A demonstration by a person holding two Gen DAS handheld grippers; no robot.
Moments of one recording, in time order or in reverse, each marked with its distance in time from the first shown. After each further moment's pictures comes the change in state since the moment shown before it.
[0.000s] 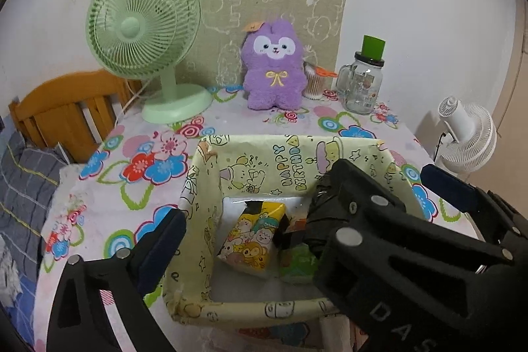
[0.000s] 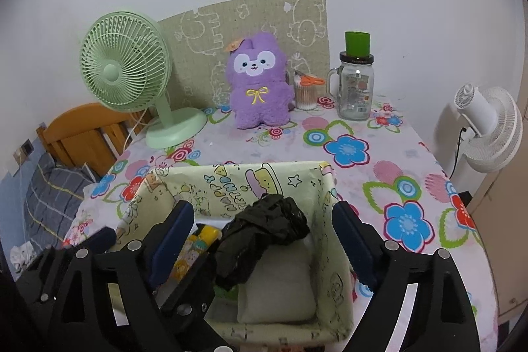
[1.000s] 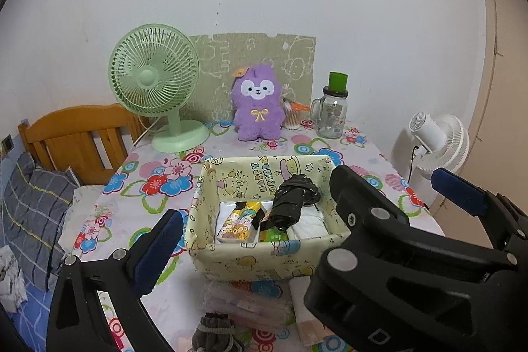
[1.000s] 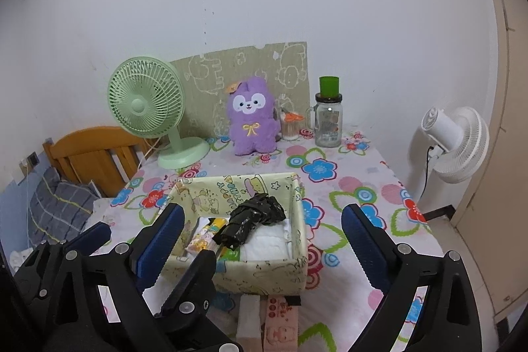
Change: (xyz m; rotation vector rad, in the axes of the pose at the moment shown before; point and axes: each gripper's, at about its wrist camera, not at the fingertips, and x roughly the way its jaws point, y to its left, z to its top) left arm -0.102 -0.021 -0.023 0.040 -0.149 -0.019; right arm -0.118 0.000 -0.019 0.001 -0.140 -0.029
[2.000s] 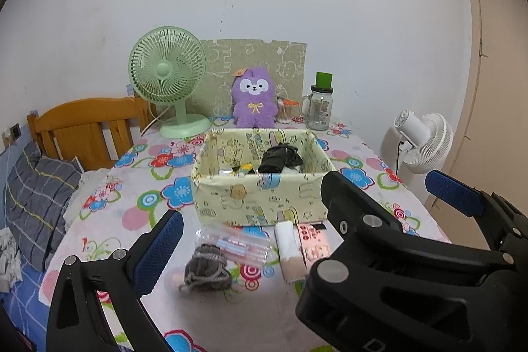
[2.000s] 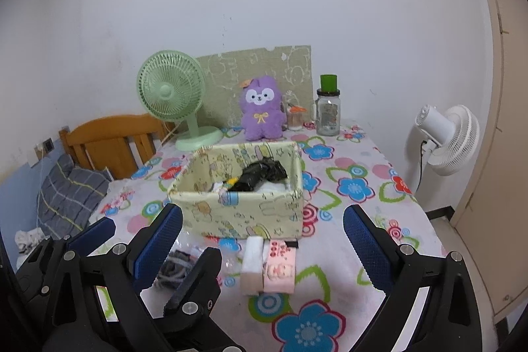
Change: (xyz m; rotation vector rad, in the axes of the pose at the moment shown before) left arm -0.065 -0.012 -0.073 -0.019 -0.059 -0.010; right arm -0.072 0.001 -0.067 -0.044 -0.026 0.028
